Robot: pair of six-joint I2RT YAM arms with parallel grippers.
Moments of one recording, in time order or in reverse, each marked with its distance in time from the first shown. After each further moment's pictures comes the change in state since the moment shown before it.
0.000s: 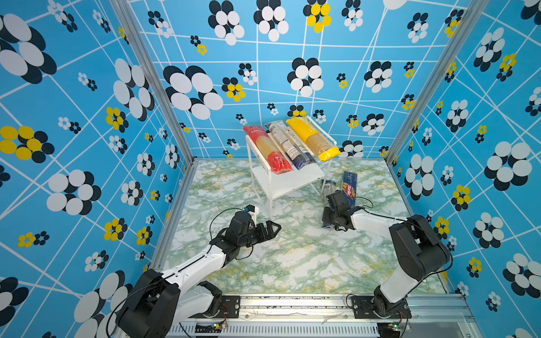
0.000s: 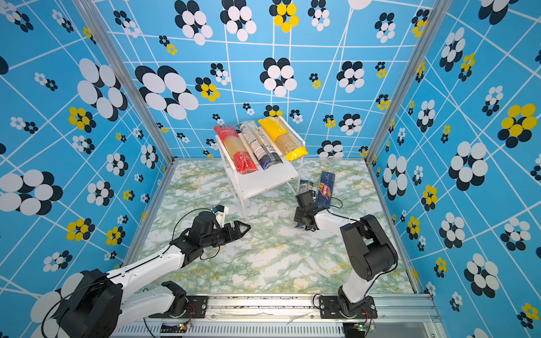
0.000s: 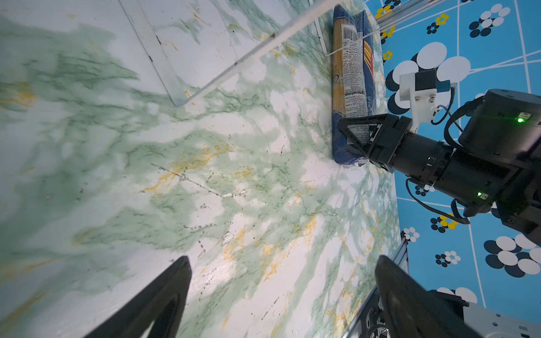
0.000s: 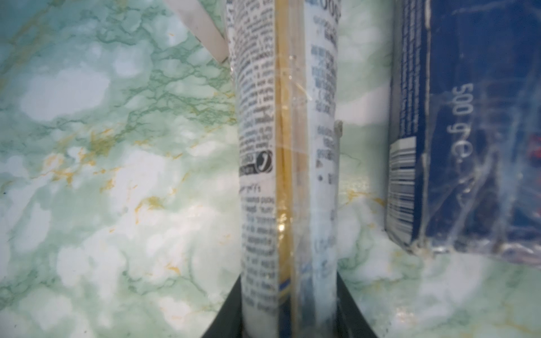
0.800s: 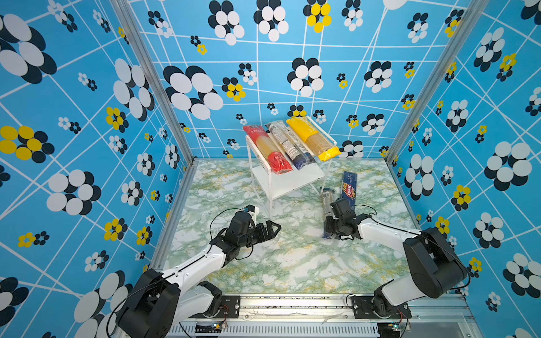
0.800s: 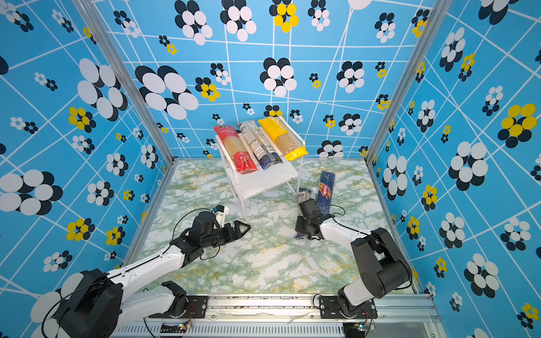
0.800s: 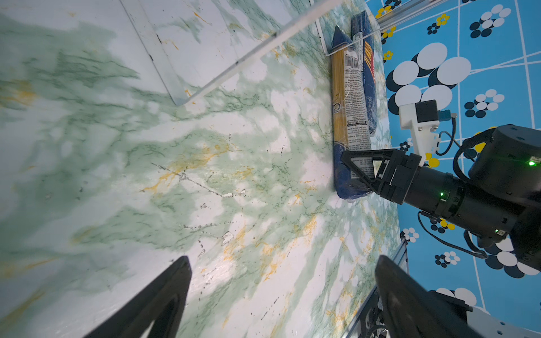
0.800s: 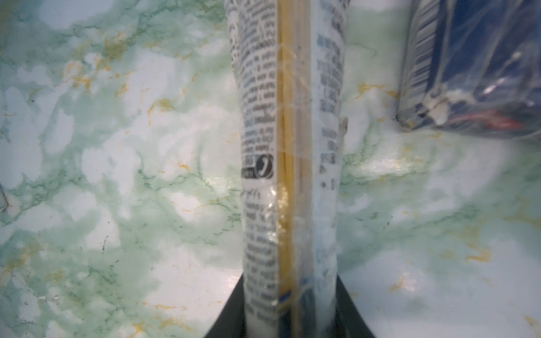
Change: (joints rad) left arm 0.000 0.002 0.000 0.000 0.000 -0.003; right arm 0.027 -0.153 -0.118 -0.085 -0.113 0.011
